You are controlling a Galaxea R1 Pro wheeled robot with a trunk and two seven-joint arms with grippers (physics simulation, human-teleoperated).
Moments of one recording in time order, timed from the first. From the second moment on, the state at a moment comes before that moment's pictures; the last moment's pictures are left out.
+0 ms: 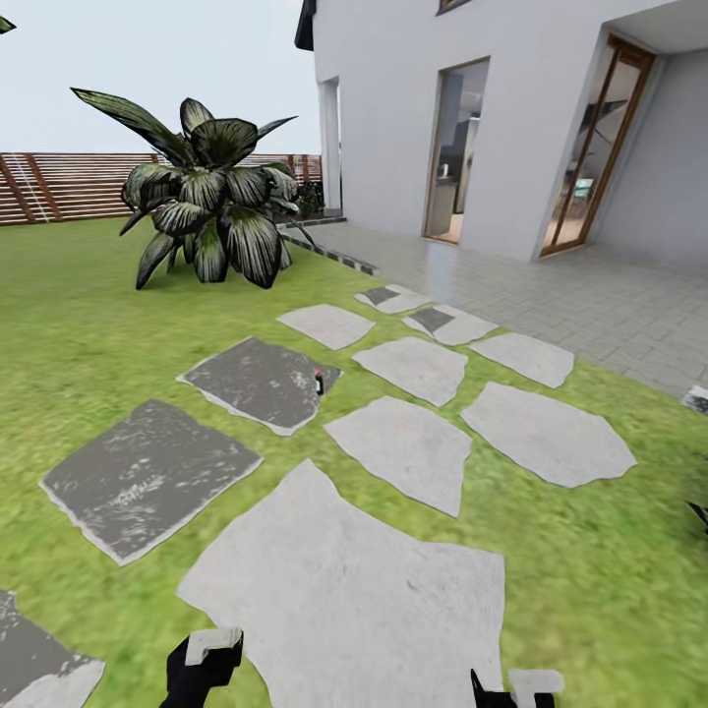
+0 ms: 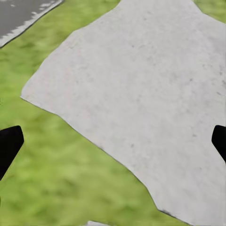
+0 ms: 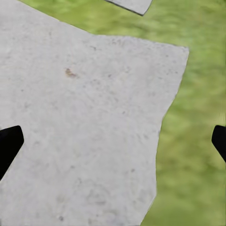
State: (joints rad) left arm -0.35 0.02 0.06 -0.31 -0.01 -0.39 0.04; right arm -0.21 -0.05 0.00 -0.44 -0.02 -0.40 0.00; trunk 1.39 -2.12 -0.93
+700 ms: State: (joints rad) left arm -0.35 0.02 0.06 -0.31 -0.01 -0.39 0.04; right arm -0.21 -0.05 0.00 -0.44 -0.02 -0.40 0.00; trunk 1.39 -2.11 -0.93
